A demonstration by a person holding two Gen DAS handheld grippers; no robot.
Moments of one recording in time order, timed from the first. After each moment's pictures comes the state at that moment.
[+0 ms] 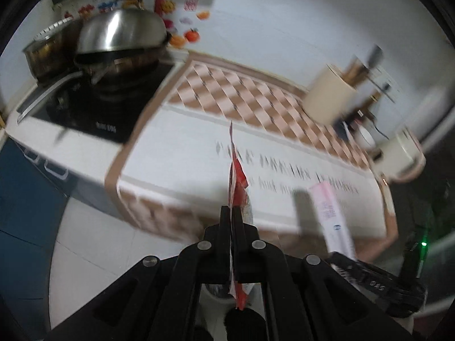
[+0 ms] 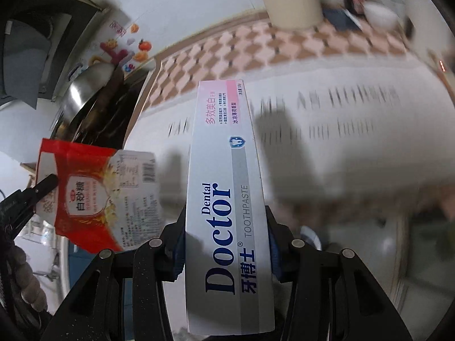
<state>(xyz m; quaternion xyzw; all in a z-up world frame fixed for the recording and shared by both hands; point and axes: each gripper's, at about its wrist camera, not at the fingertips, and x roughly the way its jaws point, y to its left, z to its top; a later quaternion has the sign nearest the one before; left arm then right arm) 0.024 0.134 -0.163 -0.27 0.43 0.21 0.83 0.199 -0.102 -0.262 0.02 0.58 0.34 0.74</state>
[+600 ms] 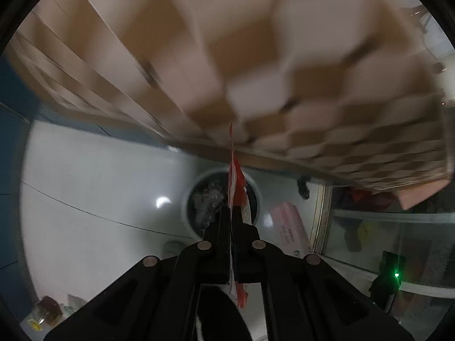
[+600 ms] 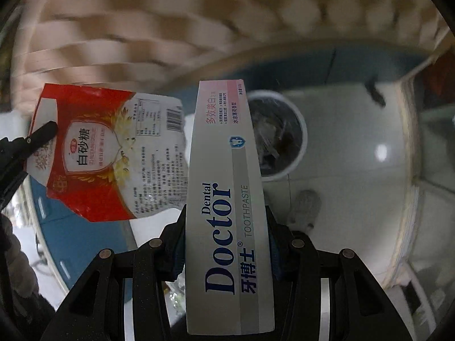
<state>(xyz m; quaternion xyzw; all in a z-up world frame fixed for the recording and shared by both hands) 0.086 0.062 -0.535 -0.34 0.59 0.16 0.71 0.102 -0.201 -0.577 0.00 0.76 0.23 0.61</state>
